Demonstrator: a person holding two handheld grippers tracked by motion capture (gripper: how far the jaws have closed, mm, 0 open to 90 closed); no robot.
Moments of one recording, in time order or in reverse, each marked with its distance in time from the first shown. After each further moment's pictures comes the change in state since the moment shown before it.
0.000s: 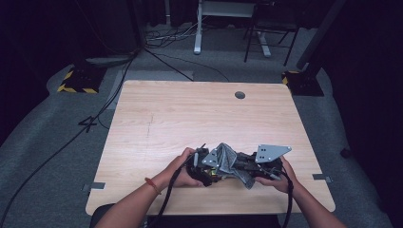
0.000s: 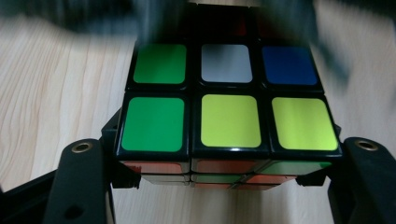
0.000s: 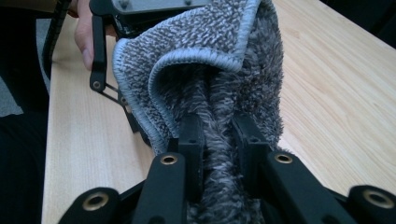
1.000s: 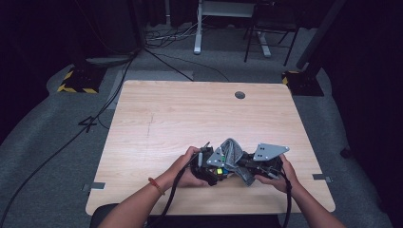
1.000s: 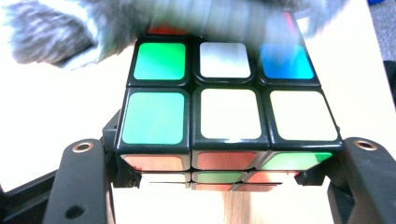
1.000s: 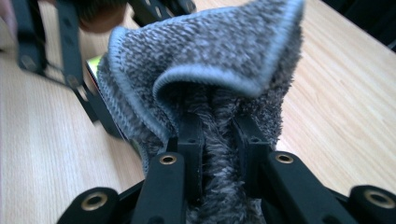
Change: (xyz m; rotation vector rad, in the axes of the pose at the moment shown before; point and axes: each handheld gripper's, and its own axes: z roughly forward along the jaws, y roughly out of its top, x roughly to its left) left arm -0.004 0.010 -0.015 -0.047 0.034 -0.019; right arm -0.003 -0.004 0.002 0.076 -0.116 0.018
